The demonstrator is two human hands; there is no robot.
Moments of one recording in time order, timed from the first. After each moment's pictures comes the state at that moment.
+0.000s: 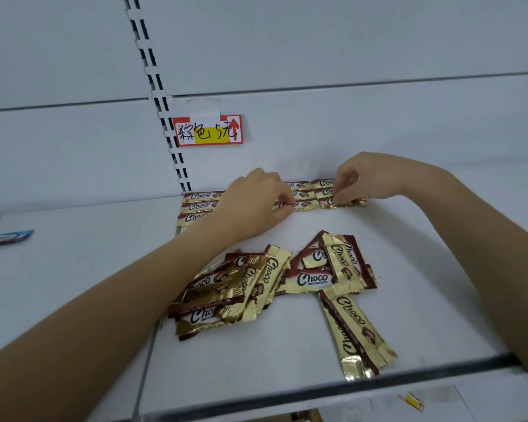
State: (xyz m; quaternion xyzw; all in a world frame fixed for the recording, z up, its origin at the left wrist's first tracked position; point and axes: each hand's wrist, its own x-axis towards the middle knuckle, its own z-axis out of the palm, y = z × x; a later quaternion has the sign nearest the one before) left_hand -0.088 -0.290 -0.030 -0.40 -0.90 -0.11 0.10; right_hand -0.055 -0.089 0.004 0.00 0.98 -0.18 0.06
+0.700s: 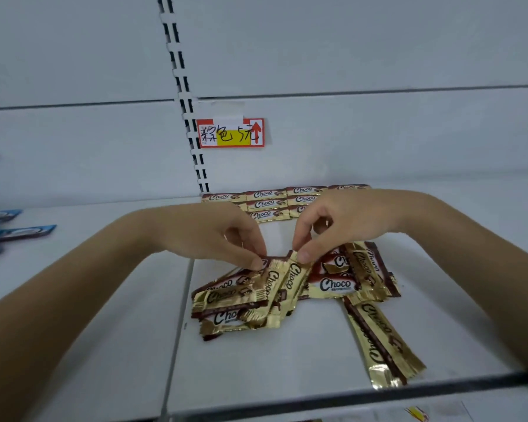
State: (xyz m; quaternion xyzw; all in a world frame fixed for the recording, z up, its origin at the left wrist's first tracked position) left_hand -0.065 -0.373 0.008 -0.41 -0.84 -0.22 -0.28; right_hand -0.024 -0.163 0.015 -0.20 0.91 -0.28 0.23
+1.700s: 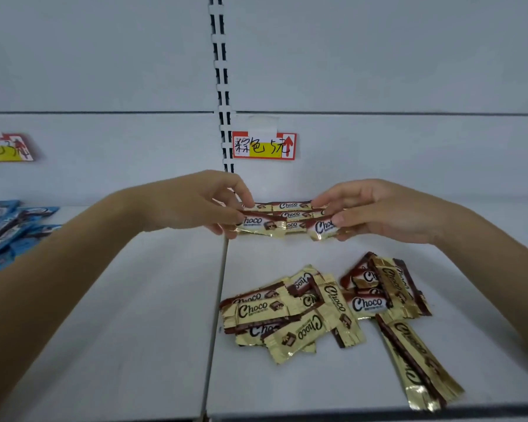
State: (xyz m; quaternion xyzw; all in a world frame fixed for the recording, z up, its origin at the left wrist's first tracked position) left_hand -0.080 -0.418 0.028 -0.27 -0.87 -0.36 -0.20; right_hand -0.033 -0.155 0.014 -0.11 0.78 -0.59 0.18
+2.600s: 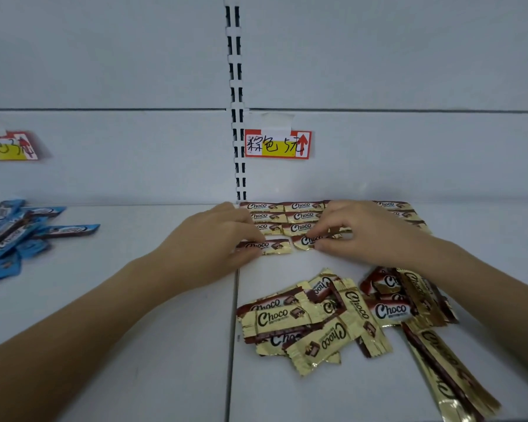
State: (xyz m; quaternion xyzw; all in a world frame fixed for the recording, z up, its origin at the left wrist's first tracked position) left_hand -0.068 -0.426 -0.029 -0.41 -0.90 -0.11 0.13; right_hand -0.039 -0.190 -0.014 -0.20 0.97 -0.13 -0.04
